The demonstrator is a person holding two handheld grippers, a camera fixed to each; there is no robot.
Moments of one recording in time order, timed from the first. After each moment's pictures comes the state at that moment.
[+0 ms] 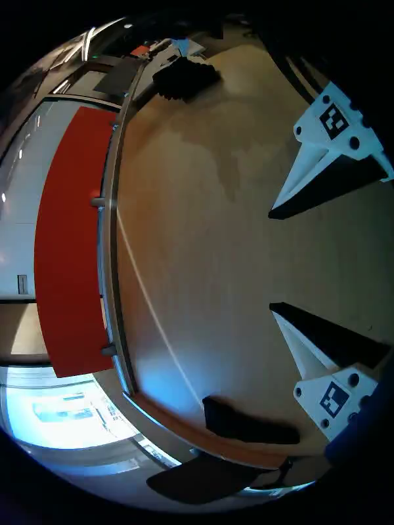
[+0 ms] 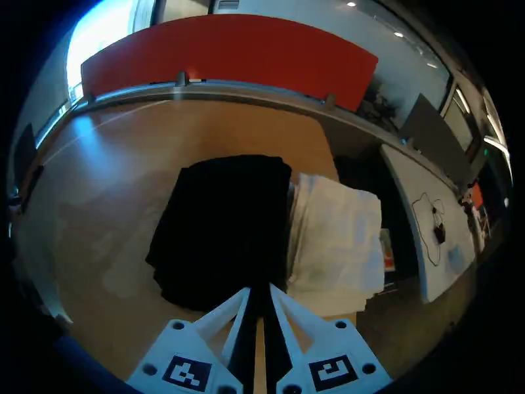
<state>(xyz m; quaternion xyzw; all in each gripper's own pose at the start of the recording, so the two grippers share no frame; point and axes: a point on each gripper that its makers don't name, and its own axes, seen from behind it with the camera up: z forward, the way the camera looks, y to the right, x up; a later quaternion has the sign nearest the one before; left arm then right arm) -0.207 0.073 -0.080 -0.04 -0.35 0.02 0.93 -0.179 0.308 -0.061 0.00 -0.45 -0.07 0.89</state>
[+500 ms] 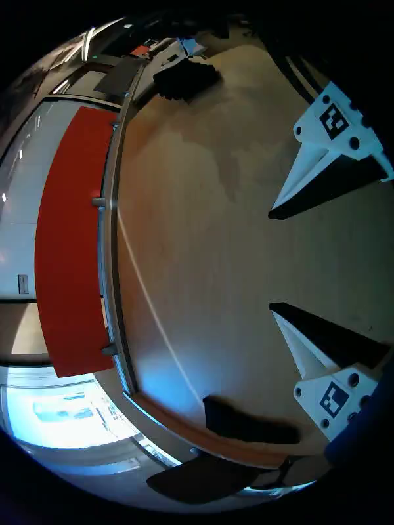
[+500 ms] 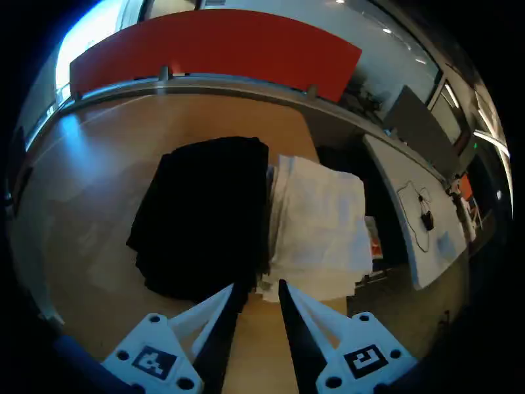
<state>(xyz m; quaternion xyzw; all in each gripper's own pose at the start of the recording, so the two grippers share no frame) -0.206 0.073 -0.080 -0.04 -0.35 0.02 0.94 -0.189 0.328 -0.079 -0.05 -0.45 -0.08 0.89</state>
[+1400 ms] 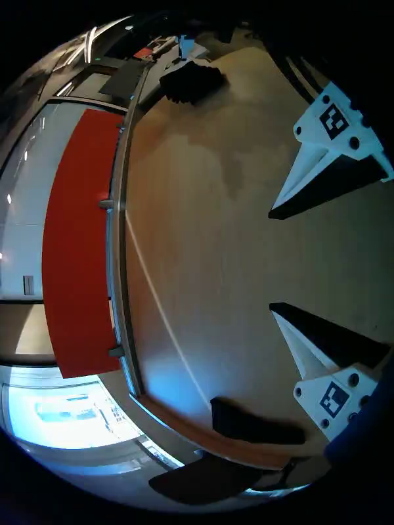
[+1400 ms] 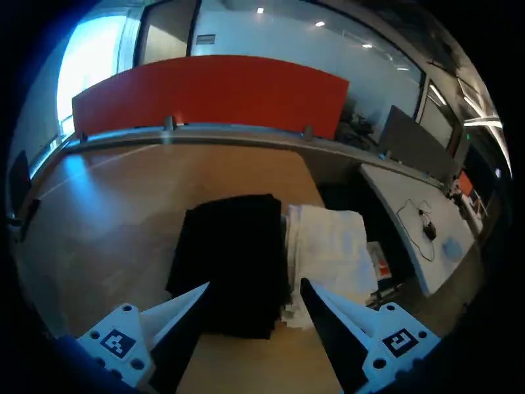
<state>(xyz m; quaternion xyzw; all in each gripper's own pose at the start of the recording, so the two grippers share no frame) -0.193 0.075 -0.072 -0.04 -0.33 0.01 0.94 -0.136 0.282 -0.051 -0.05 -0.34 -0.03 0.94</state>
